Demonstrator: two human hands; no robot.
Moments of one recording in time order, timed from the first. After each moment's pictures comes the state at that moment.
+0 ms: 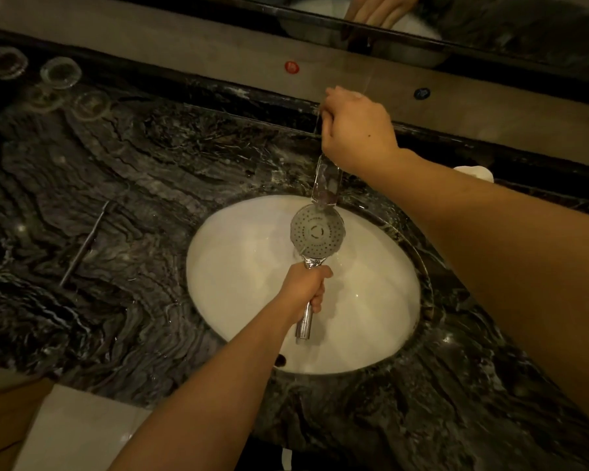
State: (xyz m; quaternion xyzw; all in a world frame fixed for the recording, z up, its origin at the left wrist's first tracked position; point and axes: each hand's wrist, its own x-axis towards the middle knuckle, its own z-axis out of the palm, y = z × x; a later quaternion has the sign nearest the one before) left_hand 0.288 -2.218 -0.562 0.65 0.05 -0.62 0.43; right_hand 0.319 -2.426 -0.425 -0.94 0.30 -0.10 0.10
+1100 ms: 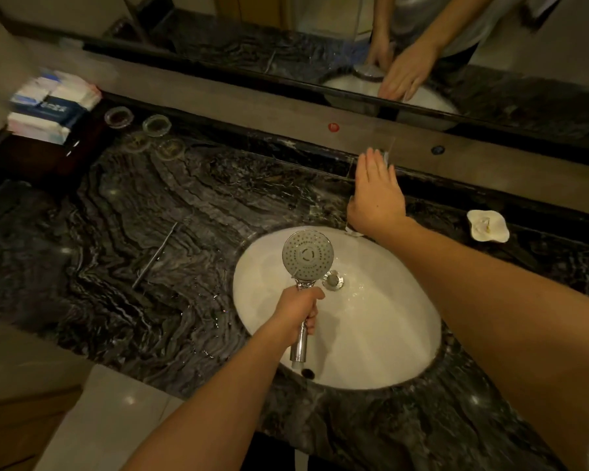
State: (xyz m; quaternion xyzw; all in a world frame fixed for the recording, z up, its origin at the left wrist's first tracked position) left_hand 0.324 -2.152 -0.506 0.67 0.05 -0.57 0.47; right_hand 0.308 -2.372 -0.433 -0.93 0.37 0.02 0.04
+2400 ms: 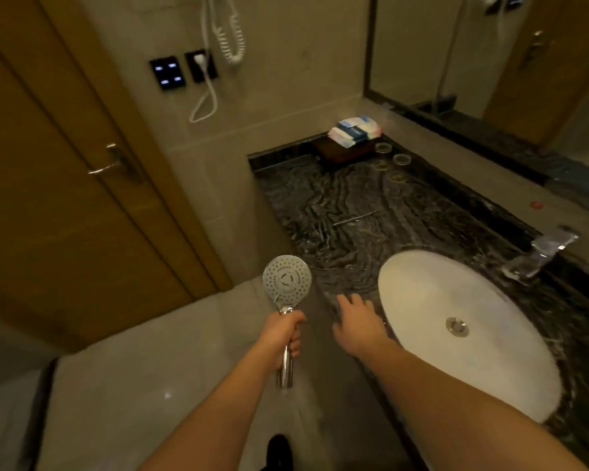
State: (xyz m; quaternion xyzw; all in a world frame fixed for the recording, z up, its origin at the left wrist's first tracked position) left_hand 0.139 -1.853 -0.404 0.66 0.27 -0.22 0.66; right_hand 0.154 -2.022 -0.424 -0.97 -0.01 0.15 0.18
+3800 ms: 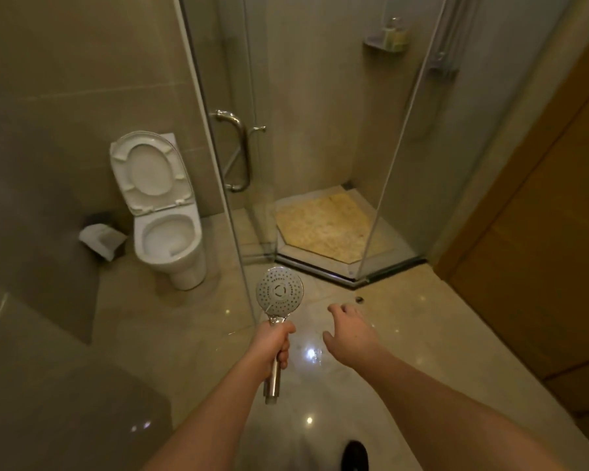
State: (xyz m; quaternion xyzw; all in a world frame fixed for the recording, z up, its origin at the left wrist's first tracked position) left_hand -0.496 -1.393 -0.433 0.26 0.66 0.32 0.63; right_hand -0.320 -1.378 -0.422 -0.68 -0.70 0.21 0.01
